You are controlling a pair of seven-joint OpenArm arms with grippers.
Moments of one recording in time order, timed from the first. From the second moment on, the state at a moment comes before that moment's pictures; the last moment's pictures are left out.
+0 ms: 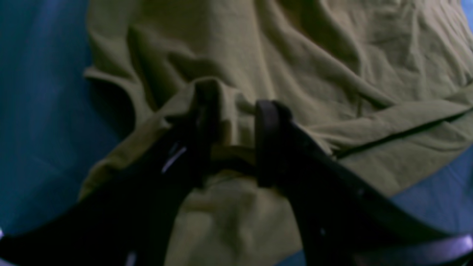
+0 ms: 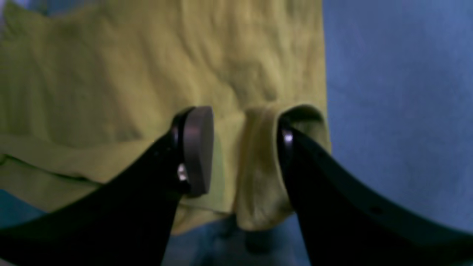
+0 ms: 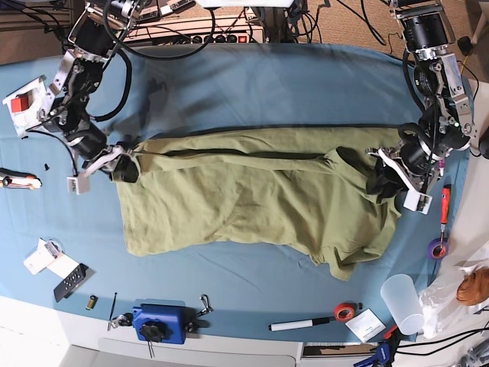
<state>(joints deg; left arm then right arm) 0.7 -12.6 -19.5 91.9 -32.8 -34.9 48.4 3.7 12.1 33.5 81.6 37.2 38.4 -56.3</state>
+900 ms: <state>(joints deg) 11.2 -12.3 -40.8 90.8 -47.8 -31.6 63.8 -2.1 16.1 53.7 81.6 50.1 39.4 -67.3</state>
